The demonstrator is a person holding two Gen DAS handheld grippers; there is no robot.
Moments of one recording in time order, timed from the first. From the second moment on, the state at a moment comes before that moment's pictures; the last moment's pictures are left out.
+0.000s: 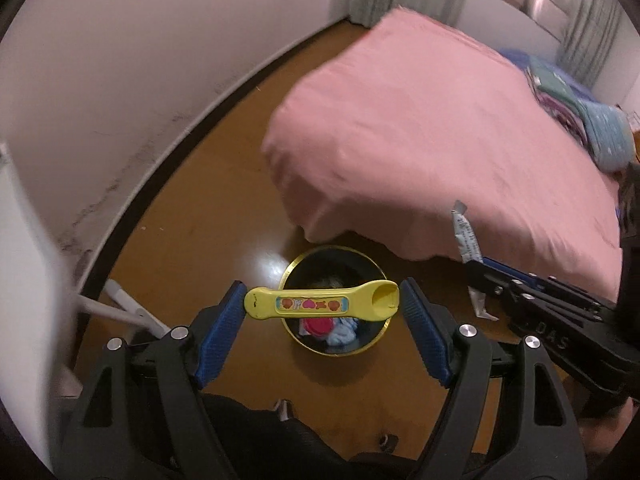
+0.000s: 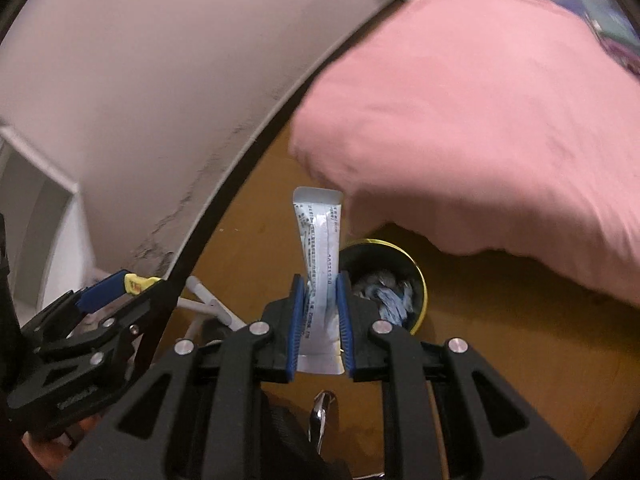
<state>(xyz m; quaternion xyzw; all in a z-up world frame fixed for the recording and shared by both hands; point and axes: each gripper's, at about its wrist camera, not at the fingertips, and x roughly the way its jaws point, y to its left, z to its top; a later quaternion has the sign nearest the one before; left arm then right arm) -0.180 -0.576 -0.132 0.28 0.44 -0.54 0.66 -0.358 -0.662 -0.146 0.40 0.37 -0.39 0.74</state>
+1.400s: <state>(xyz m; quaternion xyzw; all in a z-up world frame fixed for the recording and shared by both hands) -0.185 -0.641 -0.215 0.33 0.47 -0.53 0.62 -0.377 -0.696 -0.194 0.46 0.34 -0.41 0.71</state>
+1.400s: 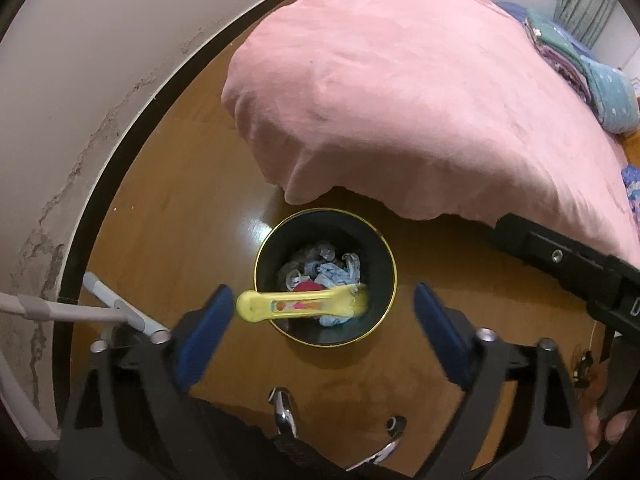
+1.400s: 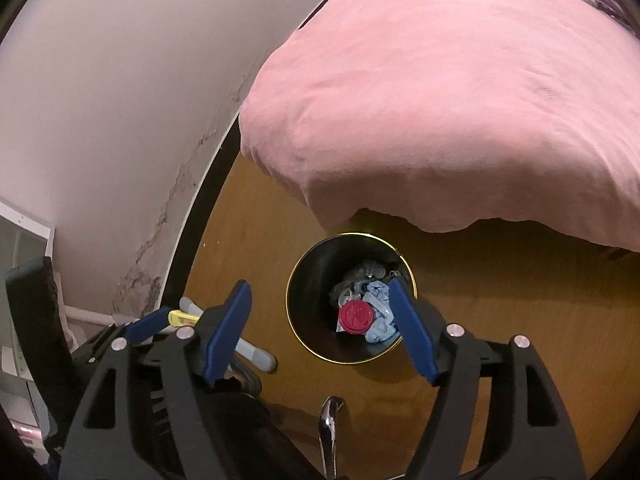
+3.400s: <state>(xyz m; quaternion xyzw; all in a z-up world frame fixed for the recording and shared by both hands) 0.024 -0.028 -0.017 0.04 0.38 -0.04 0.93 0.004 -0.303 -0.009 0.01 0.36 0.04 0.93</state>
